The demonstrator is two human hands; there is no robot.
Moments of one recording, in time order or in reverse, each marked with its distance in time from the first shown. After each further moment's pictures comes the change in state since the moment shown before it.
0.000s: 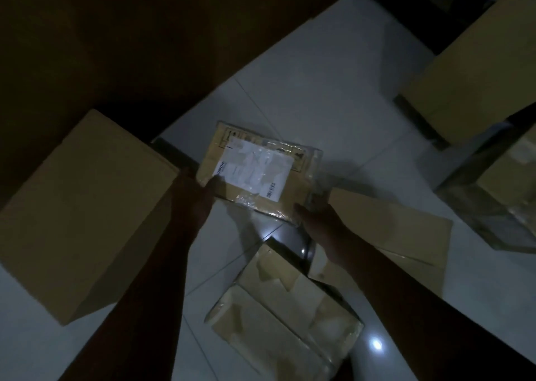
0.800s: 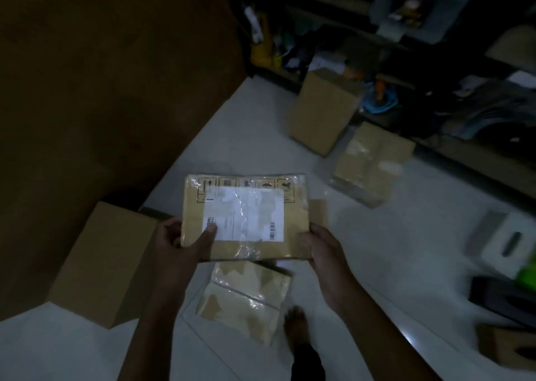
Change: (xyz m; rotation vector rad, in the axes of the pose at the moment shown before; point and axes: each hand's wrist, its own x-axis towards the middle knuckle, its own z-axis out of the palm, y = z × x) left_hand -0.372 0.235 -0.048 -0.253 -0.199 0.105; right_hand -0.390 0.017 -0.169 0.682 0.270 -0.129
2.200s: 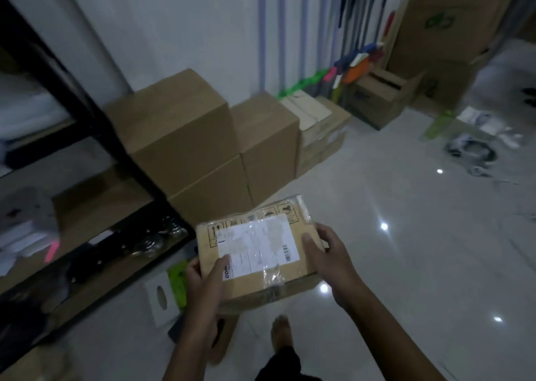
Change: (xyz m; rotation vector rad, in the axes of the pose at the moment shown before) left_hand -0.881 0.042 0.732 0.448 -1.073 0.138; right_hand -0.580 0.089 -0.951 0.585 1.137 -0.335
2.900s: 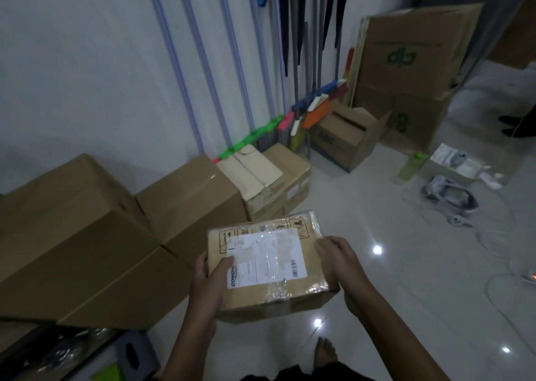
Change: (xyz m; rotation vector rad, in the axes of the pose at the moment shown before) left_hand 0.142 0.143 0.422 0.081 -0.132 0.039; right_hand 0.360 -0.152 -0.255 0.099 0.040 0.157
